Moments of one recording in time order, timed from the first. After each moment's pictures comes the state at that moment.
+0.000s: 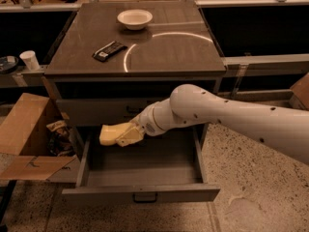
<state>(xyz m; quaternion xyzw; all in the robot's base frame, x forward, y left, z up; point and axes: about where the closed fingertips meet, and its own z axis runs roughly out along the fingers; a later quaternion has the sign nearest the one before) 0.563 0.071 0.689 -0.47 0.78 0.25 0.32</state>
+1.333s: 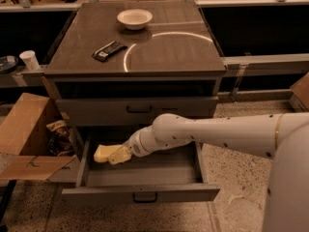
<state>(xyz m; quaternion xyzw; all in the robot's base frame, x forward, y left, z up) 0.560 0.110 0.569 -0.40 0.83 0.28 0.27</state>
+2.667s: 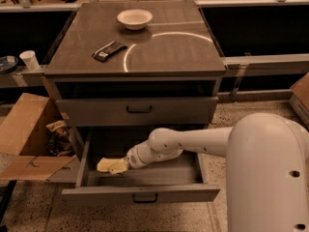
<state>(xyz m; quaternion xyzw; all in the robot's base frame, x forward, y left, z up) 0.564 0.134 0.450 -0.34 0.85 0.35 0.19</state>
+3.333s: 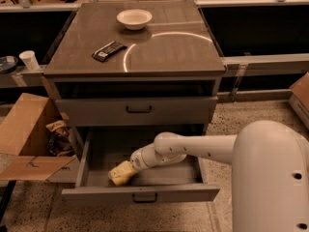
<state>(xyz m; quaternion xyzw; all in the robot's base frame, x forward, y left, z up) 0.566 0.127 0.430 -0.33 0.85 0.37 0.19</state>
